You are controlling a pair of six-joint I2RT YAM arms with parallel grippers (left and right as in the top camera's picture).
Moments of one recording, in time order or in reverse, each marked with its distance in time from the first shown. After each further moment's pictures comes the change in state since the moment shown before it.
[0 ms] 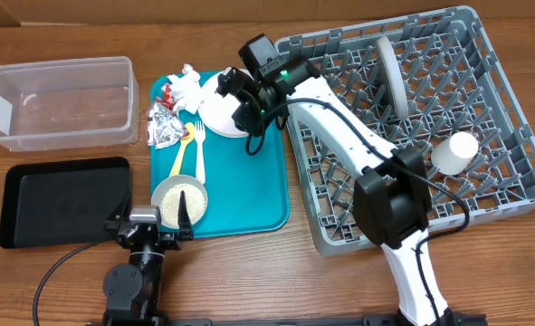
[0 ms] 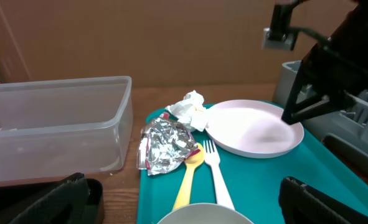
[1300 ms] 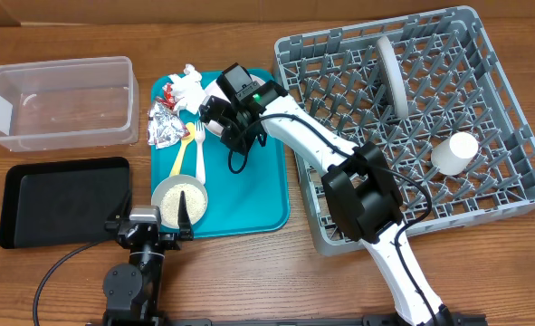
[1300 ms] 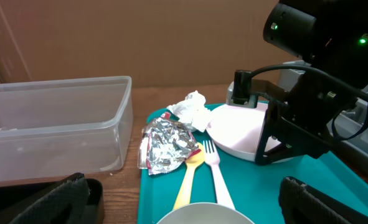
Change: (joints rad) left arm 0.000 0.000 0.000 0.000 0.000 0.000; right arm 0.076 0.141 -0.009 0.082 0.039 -0.076
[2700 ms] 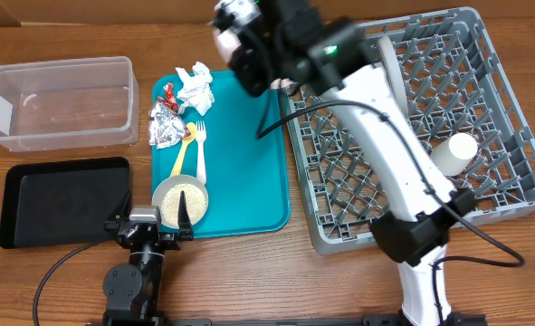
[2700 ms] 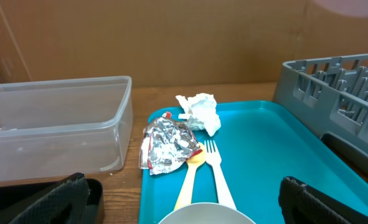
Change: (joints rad) left arm 0.000 0.000 0.000 0.000 0.000 0.000; right arm -0.089 -0.311 0.451 -0.343 -0.075 0.293
